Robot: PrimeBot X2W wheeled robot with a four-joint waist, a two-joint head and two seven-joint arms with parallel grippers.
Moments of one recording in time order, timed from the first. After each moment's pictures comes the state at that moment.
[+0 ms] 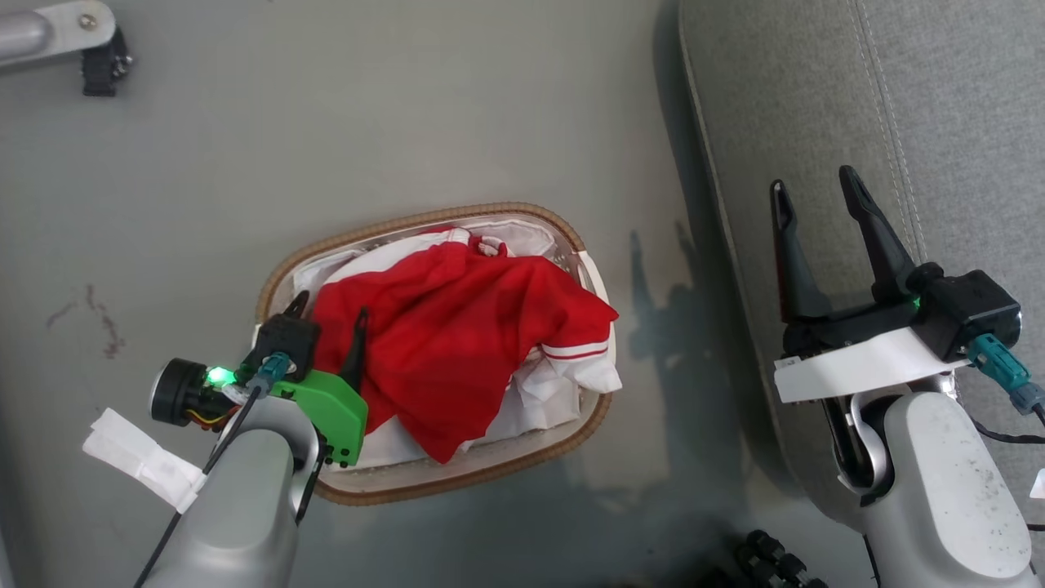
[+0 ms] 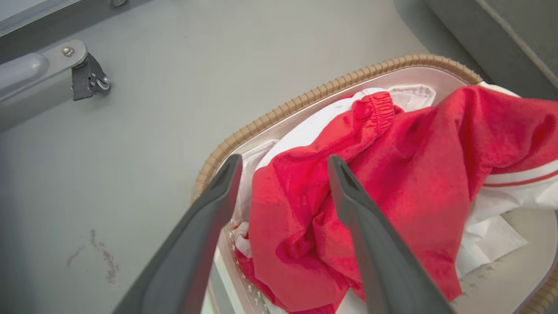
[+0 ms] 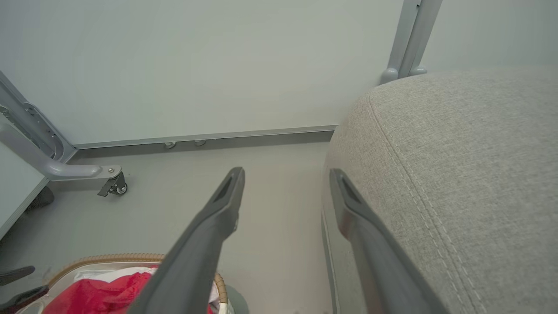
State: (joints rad) left arm -0.56 0.11 -0.29 0.88 -0.06 -0.13 -0.26; right arm -0.33 -0.05 0.04 0.07 0.17 0.13 -0.26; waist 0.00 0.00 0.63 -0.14
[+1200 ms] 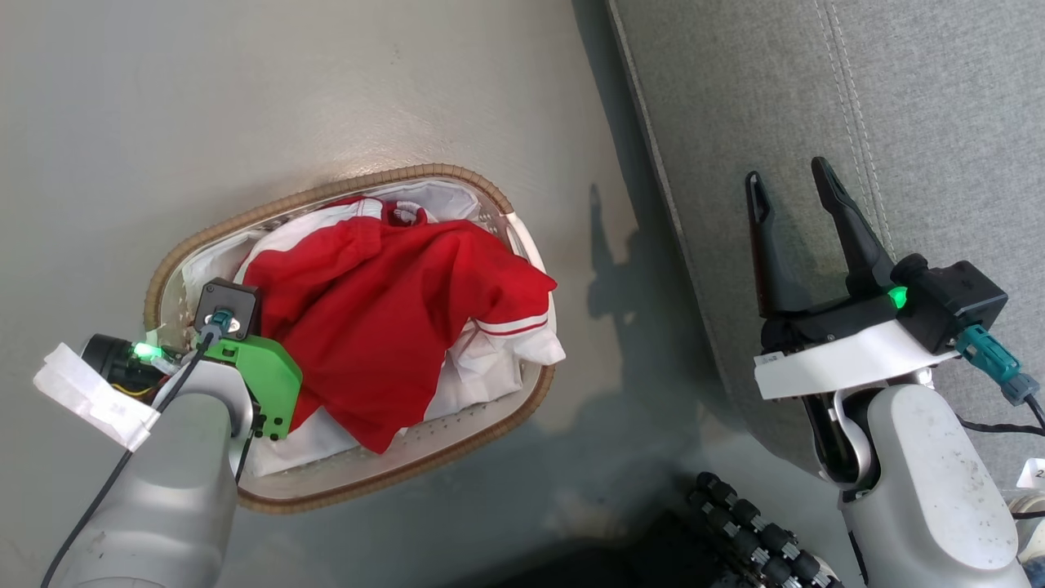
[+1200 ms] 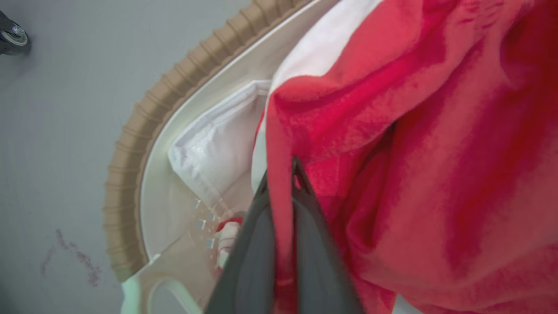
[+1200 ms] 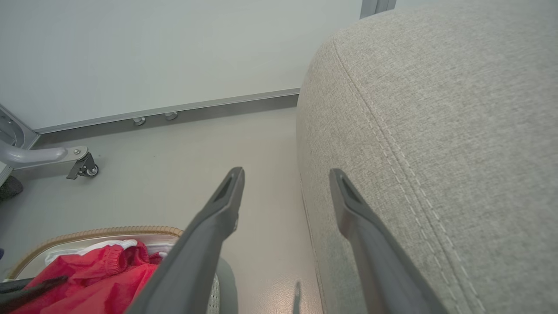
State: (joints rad) left arm -0.77 0.18 -0.33 1.23 -0.05 -0.08 -0.26; right arm -0.35 -0.05 0.10 0.07 0.25 0.13 -0.26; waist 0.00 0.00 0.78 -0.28
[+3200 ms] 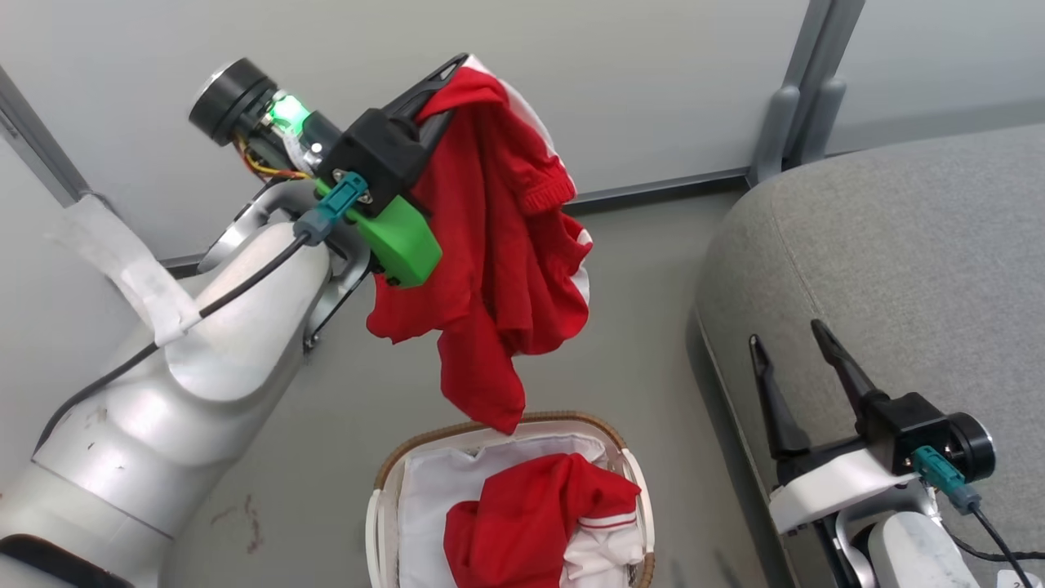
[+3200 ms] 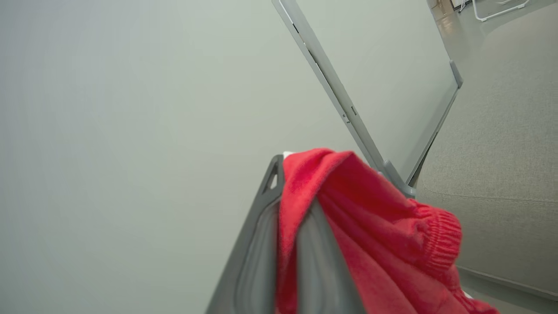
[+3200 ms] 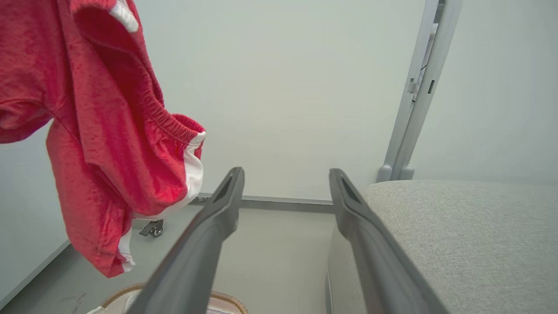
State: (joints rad) left arm -0.98 0.32 -0.85 0.50 -0.31 -0.13 -0.24; right arm -0.11 -0.05 0.05 0.15 0.07 0.13 -0.26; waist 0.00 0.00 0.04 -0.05
